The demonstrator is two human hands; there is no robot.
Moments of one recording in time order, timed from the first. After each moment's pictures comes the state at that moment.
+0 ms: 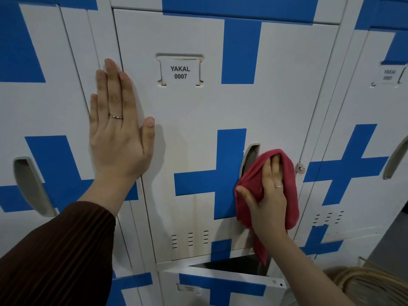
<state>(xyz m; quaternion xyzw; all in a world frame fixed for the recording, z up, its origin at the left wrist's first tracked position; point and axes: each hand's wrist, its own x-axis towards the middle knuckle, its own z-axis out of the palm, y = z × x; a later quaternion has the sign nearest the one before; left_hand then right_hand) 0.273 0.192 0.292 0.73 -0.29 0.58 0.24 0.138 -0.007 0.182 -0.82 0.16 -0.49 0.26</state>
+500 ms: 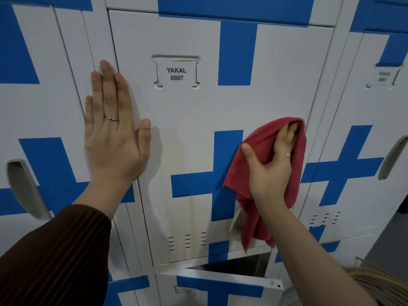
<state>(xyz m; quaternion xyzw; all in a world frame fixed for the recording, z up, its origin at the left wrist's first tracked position) 0.274 0.191 0.292 0.72 -0.29 0.58 0.23 0.152 -0.004 0.244 -0.69 0.14 -0.58 0.41</state>
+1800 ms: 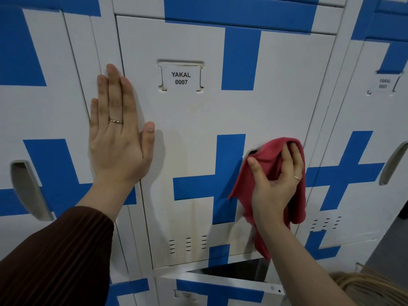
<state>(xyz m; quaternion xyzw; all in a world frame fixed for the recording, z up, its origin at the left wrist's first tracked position) 0.273 0.192 0.292 0.73 -0.29 0.58 0.24 0.152 0.002 0.224 -0.62 0.19 -0.64 0.41</state>
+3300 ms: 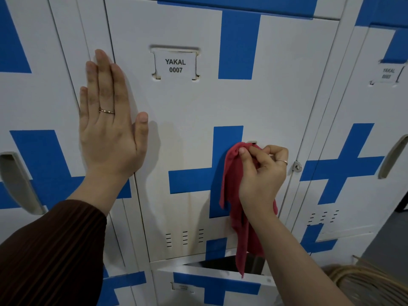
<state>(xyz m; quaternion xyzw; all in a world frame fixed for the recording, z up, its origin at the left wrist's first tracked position) 0.274 0.191 0.292 0.72 -0.29 0.59 0.23 0.162 0.012 0.230 -0.65 0.16 -0.63 0.40</state>
